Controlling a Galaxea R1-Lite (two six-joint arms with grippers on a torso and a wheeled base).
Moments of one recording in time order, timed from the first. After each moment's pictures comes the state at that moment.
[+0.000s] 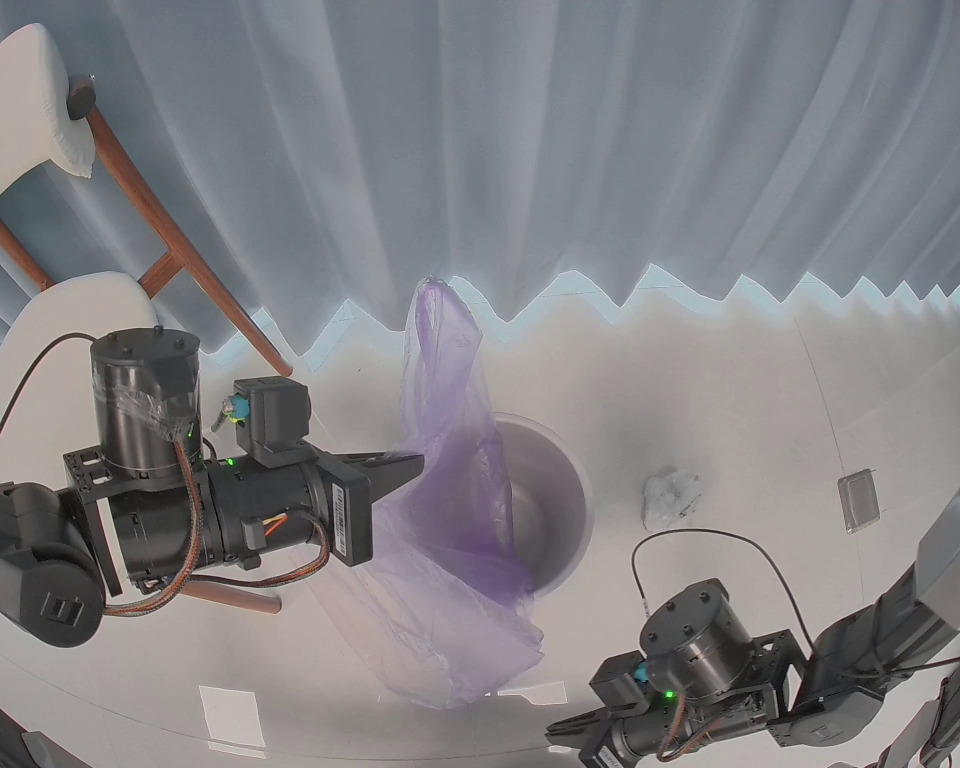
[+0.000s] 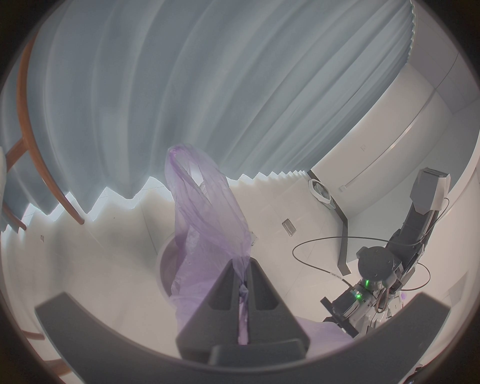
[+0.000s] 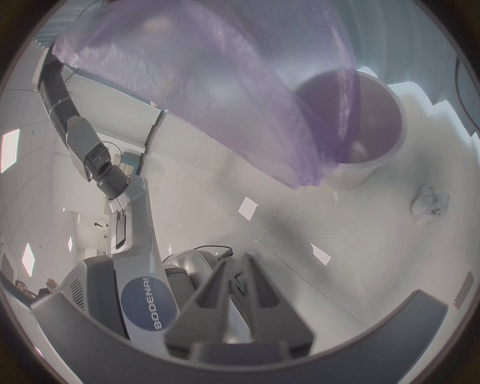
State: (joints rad) left arm -0.59 1.53 -0.72 -0.55 -0.20 -0.12; right arm 0.77 1.87 -0.47 -0.52 0.20 0.08
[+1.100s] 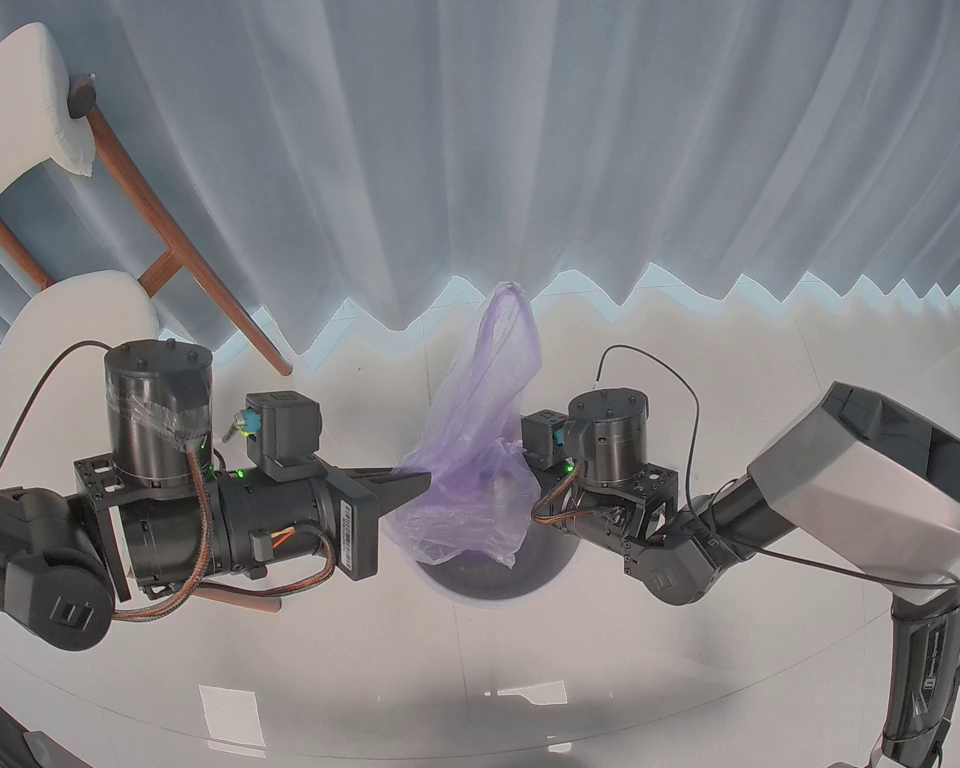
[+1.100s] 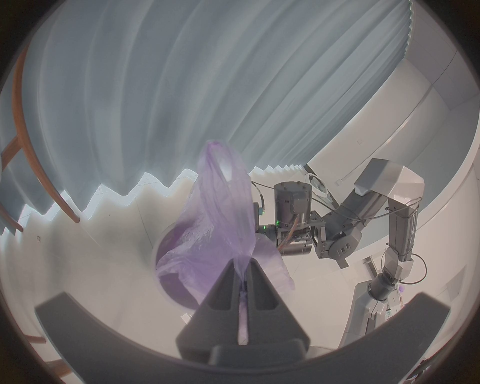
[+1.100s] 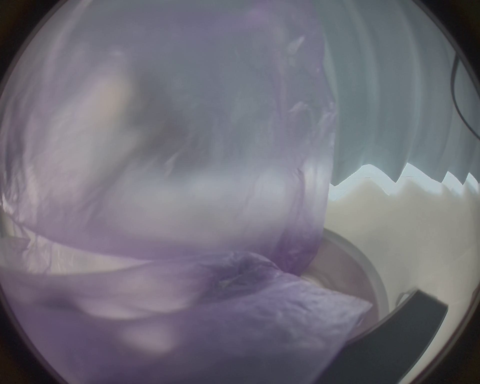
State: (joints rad) left arm -0.60 1.55 -0.70 -0.55 -0.23 -0.10; right arm 0.54 2.28 -1.19 -0.83 0.04 0.08
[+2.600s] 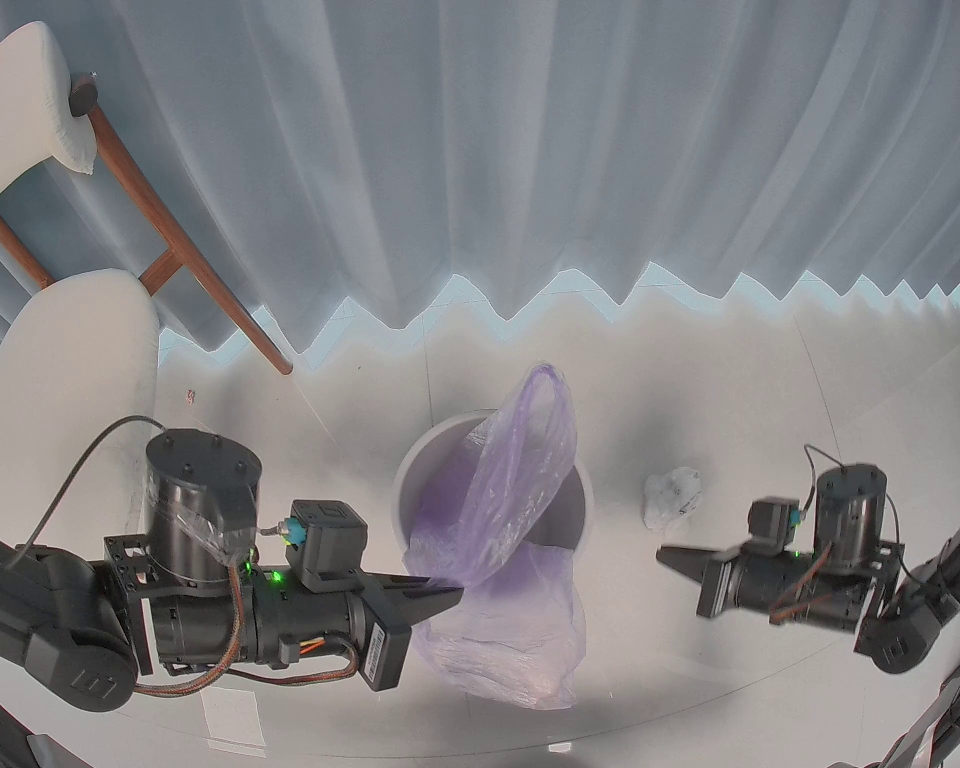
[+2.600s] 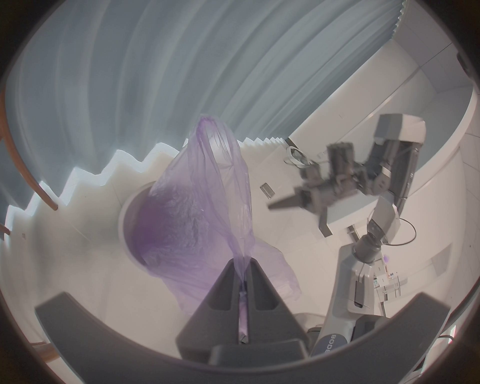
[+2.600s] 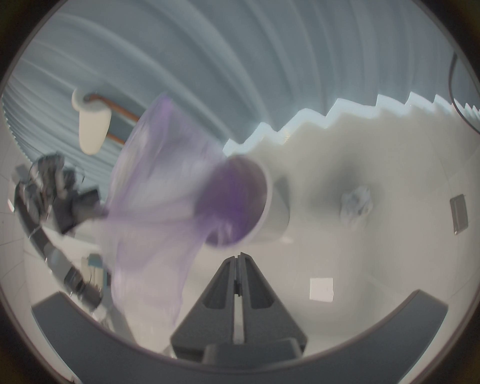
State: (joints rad) left arm -0.71 1.56 -0.57 -0.55 -0.25 -0.04; right arm 0.35 1.74 -0.30 -0.98 0.19 0.30
